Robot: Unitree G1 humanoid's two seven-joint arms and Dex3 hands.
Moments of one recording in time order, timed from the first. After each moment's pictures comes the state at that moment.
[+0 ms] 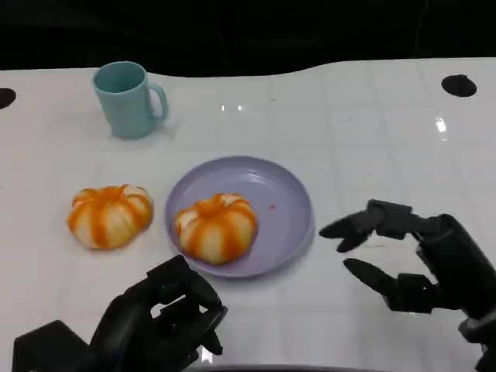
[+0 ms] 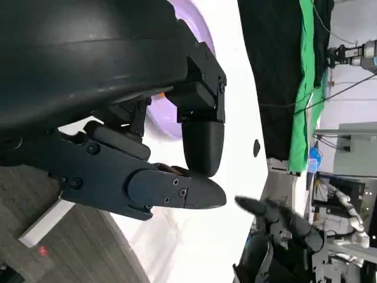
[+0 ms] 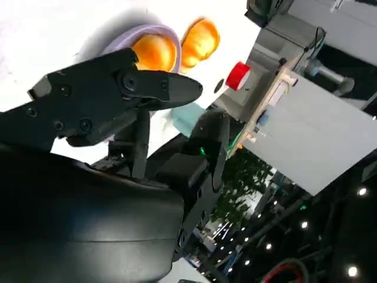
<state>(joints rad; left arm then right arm) 0.31 0.03 -0.11 -0.29 -0.21 0.04 -0.25 -0.09 -0.24 0.15 0.21 -0.02 -0.70 0.21</state>
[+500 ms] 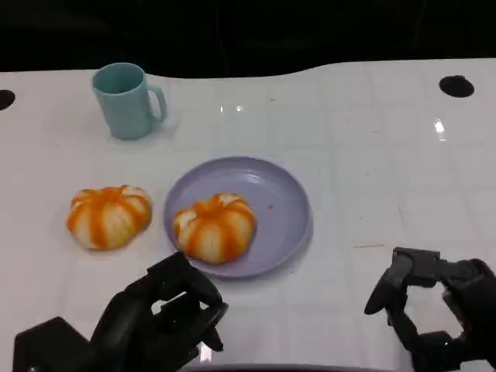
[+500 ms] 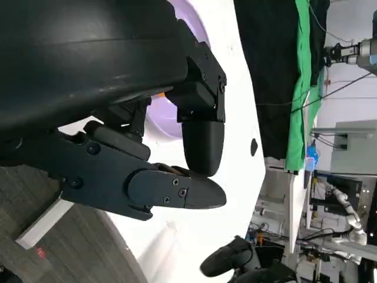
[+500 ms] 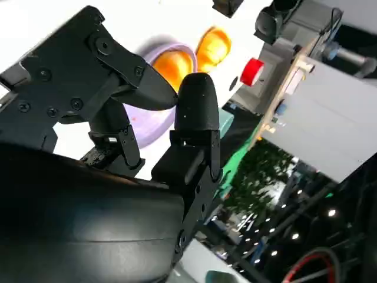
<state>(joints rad) 0.30 0.03 -0.11 -0.28 -0.21 0.04 -0.25 0.14 -0.22 0.08 0.04 -0.03 -0.64 0.21</state>
